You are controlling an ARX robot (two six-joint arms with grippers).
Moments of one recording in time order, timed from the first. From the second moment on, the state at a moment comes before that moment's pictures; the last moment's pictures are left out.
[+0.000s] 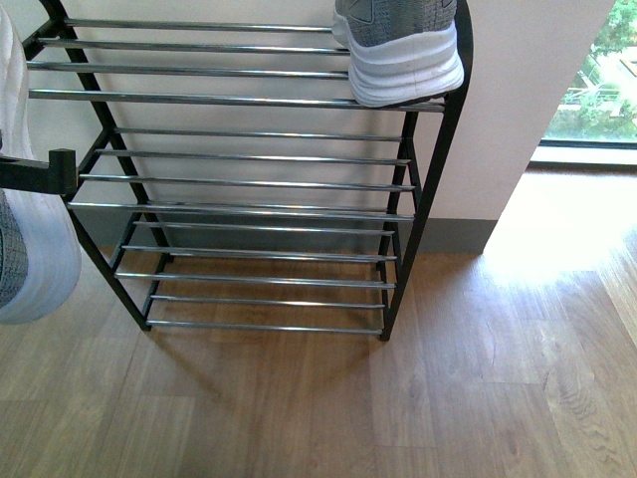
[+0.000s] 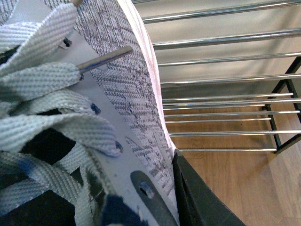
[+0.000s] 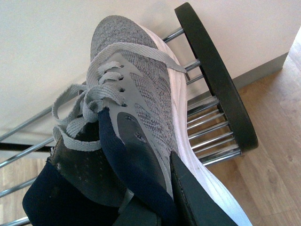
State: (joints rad) left arm -0.35 1.34 0.46 0.39 -0.34 -0.02; right arm 0.32 1.93 1.56 -0.25 0.35 0.83
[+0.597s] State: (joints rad) left arm -0.35 1.34 0.46 0.39 -0.34 -0.02; right arm 0.26 2.11 1.75 -0.28 0.34 0.87
